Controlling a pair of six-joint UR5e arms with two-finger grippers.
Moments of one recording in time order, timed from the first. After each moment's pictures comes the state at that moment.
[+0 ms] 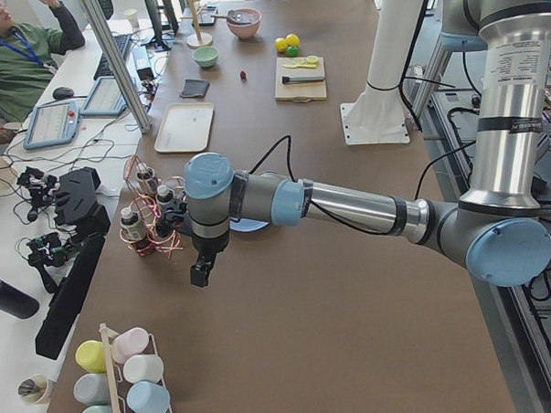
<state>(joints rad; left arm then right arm) -1.62 -1.64 -1.73 -1.54 -2.30 0.18 1.64 -1.59 1.75 -1.69 2.41 0.04</state>
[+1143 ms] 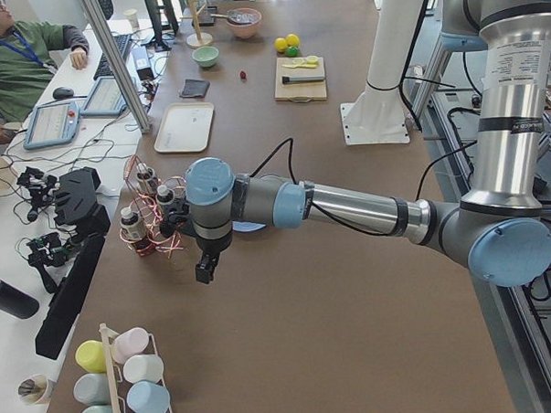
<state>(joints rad) -1.62 -1.63 -1.72 -1.54 -2.39 0.18 1.64 -1.60 1.76 -1.69 2.41 0.03</state>
